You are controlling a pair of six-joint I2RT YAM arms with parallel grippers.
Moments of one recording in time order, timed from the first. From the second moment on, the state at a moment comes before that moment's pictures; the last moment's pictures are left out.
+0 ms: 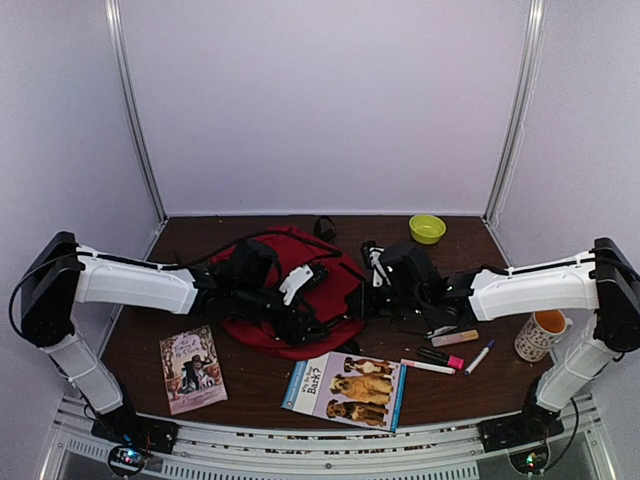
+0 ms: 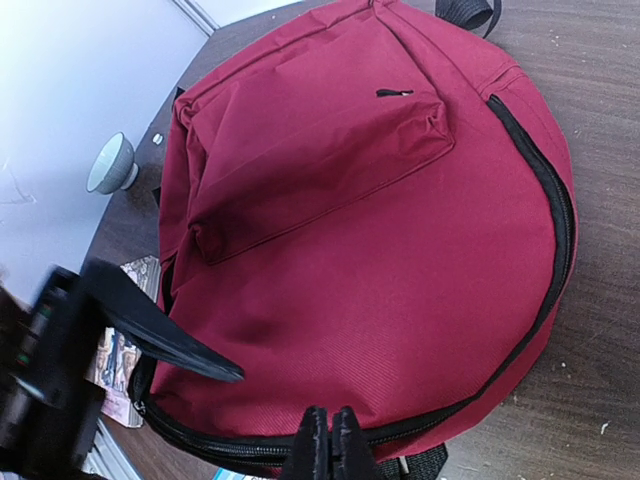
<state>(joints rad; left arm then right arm) -0.89 1.64 0.94 0.02 0.43 -0.04 0.93 1.56 0.91 0.05 0.09 0.68</state>
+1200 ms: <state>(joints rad) -0.91 1.48 0.79 0.06 0.27 -0.07 0.58 1.75 1.04 0.14 -0.09 0.69</state>
